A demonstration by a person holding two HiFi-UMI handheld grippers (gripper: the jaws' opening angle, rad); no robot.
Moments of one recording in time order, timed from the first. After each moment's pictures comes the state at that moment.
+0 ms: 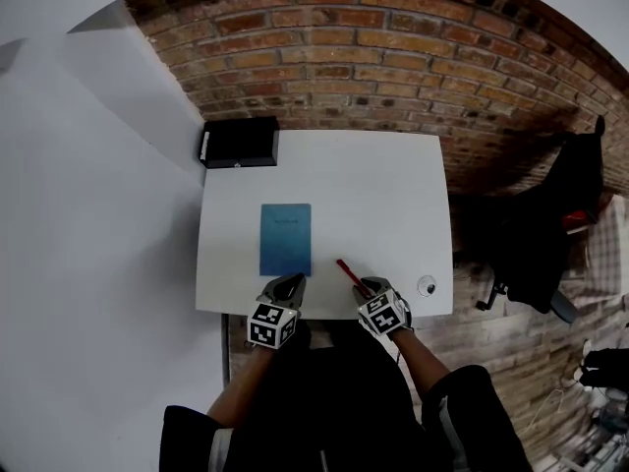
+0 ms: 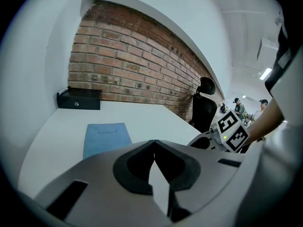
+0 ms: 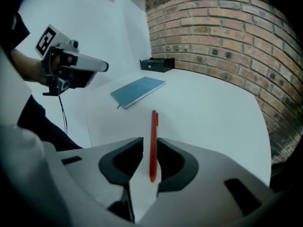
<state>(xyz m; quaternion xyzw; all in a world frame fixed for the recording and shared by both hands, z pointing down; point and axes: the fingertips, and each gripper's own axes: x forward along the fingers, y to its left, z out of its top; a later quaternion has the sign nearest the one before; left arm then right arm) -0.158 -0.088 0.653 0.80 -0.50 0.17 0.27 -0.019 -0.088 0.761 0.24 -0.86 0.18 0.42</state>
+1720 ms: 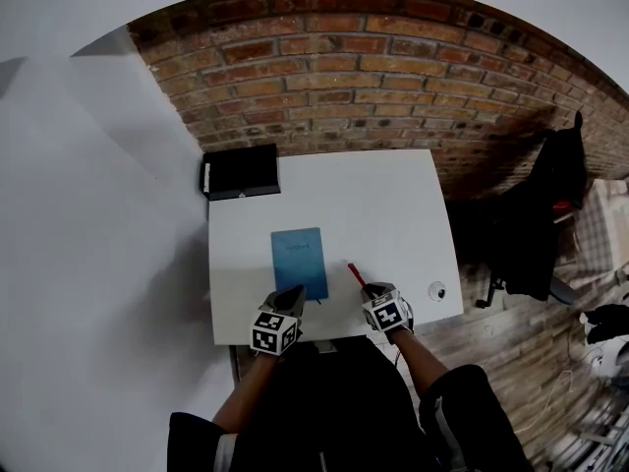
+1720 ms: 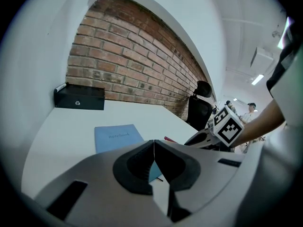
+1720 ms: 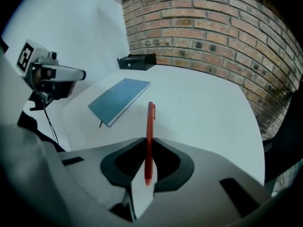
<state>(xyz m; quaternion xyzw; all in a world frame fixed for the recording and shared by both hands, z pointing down) -0.219 -0.111 0.661 0.83 -0.45 0.16 0.28 -0.051 -0.120 0.757 0.35 -0.80 0.25 0.43</state>
